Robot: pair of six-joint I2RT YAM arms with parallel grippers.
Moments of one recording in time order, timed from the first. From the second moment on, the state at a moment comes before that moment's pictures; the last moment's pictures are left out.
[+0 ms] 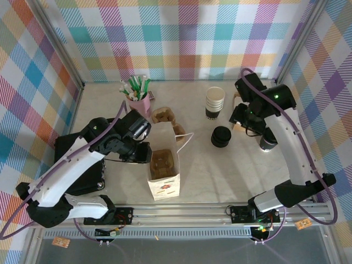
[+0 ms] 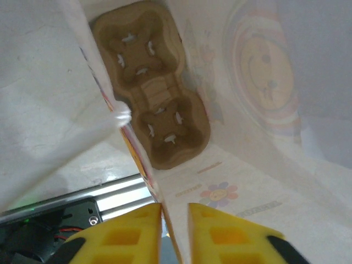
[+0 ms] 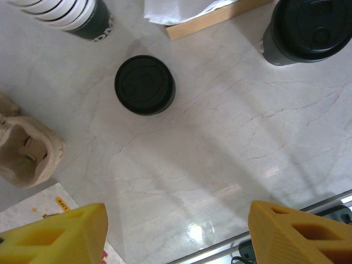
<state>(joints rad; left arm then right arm) -0.83 1.26 1.59 -1.54 0.07 -0.70 0.40 1.46 1.91 -1.69 0.21 0.83</state>
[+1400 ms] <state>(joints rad) -0.82 1.42 1.68 -1.68 0.05 -0.69 -0.21 1.56 1.62 -1.40 0.10 0.49</state>
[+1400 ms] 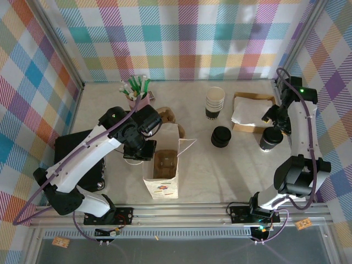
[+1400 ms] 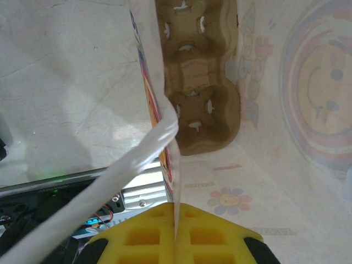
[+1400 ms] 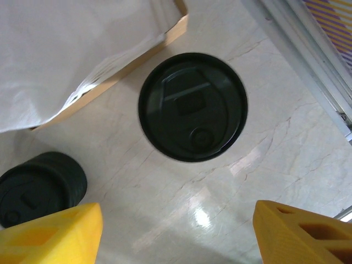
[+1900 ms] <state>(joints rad) -0.80 1.45 1.69 -1.68 0.09 -0.67 -0.28 1.76 1.60 -1.30 0.07 0.41</state>
